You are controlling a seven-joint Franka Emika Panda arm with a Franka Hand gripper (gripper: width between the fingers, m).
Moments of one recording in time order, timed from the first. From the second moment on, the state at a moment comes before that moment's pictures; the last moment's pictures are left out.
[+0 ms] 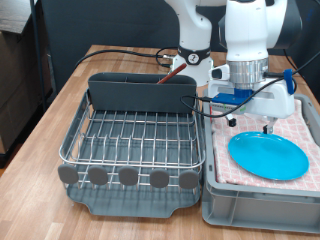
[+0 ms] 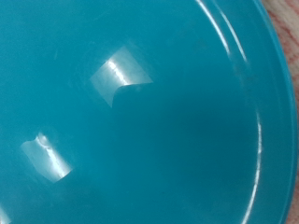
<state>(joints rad) 0.10 0.16 0.18 -2.52 0.33 2.98 1.41</state>
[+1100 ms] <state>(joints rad) -0.02 0.23 0.33 -2.52 0.49 3.10 1.24</state>
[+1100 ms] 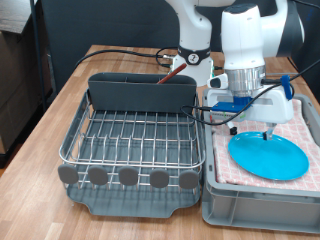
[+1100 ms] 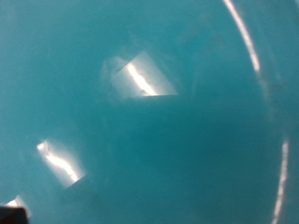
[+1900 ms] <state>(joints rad) -0.04 0.25 0.36 -2.52 0.49 3.12 1.24</state>
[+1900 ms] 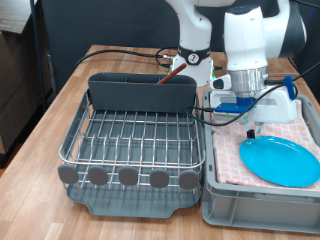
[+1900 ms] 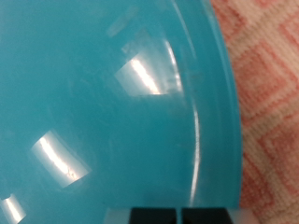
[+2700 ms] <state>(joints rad) 0.25 0.19 0.04 -2.51 0.27 3.04 1.47</state>
